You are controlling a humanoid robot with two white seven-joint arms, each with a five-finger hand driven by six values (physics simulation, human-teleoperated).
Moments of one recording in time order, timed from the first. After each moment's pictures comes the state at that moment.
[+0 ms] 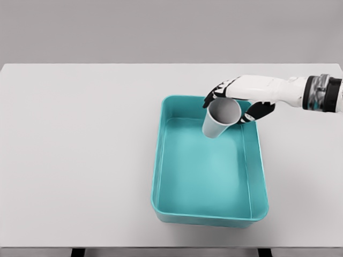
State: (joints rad) left arm 0.02 0.00 -0.06 -0.06 0.04 0.03 -0.04; right arm -0.85 -0.92 0.84 -1.75 -0.01 -0.21 0.61
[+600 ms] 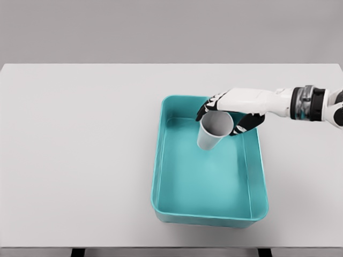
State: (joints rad) left arm 0.02 0.00 -0.06 -0.06 0.04 0.03 -0.04; right arm -0.85 -0.89 0.91 -1.75 -0.01 -0.21 0.61
